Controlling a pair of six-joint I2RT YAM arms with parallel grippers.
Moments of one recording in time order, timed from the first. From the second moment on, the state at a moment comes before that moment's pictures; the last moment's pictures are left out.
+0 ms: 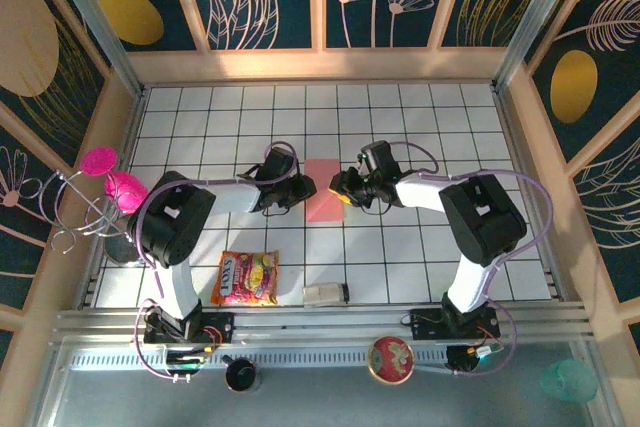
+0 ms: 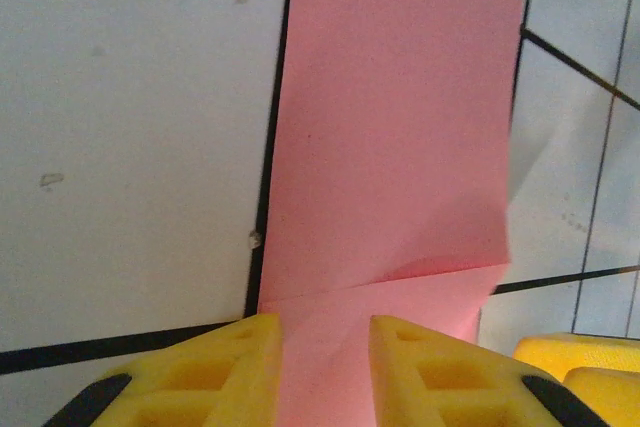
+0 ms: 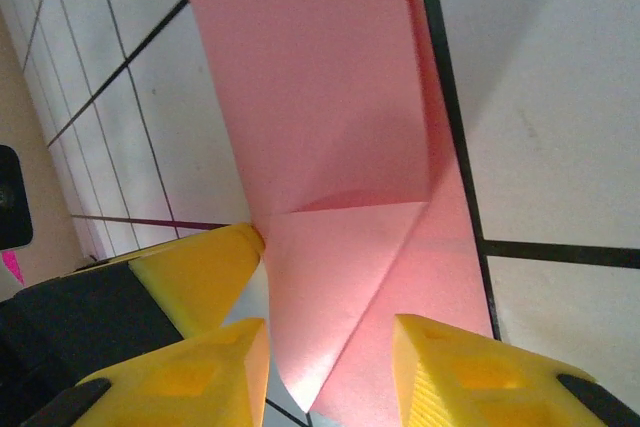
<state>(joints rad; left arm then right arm) -0.58 1.86 0.94 0.05 0.23 -0.96 0.53 1.79 0.89 0.05 -0.47 0.99</state>
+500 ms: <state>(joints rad) -0.58 1.86 0.92 0.09 0.23 -0.96 0.53 1.85 0.91 0.05 -0.48 1.02</state>
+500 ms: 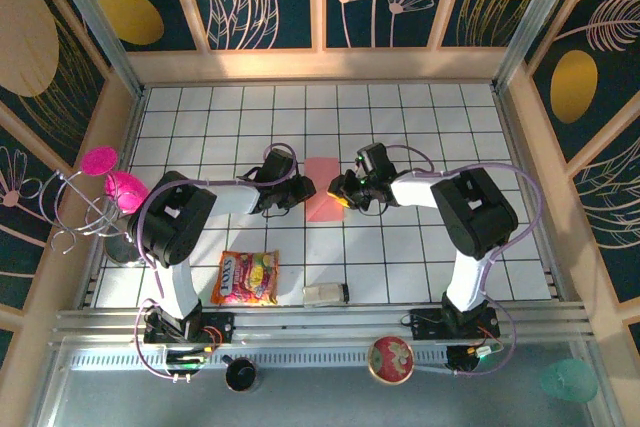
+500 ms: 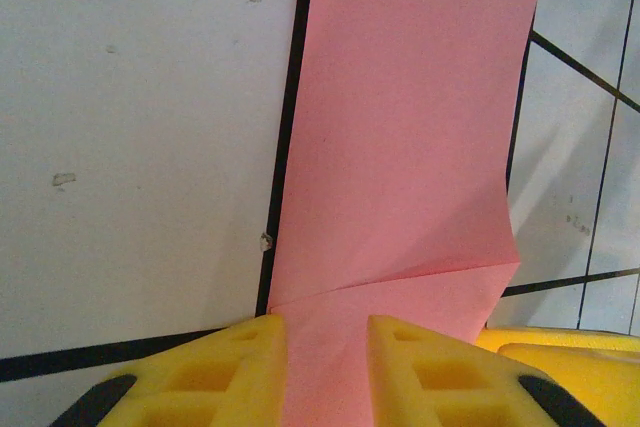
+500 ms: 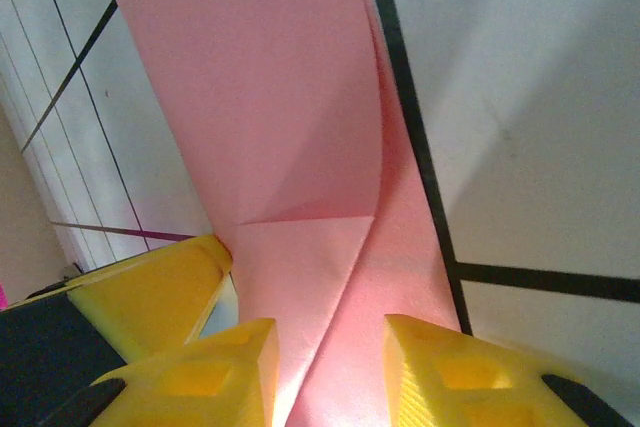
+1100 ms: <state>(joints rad) -0.58 1.86 0.92 0.09 0.23 -0.96 0.56 1.87 0.91 0.20 -0.56 1.04</state>
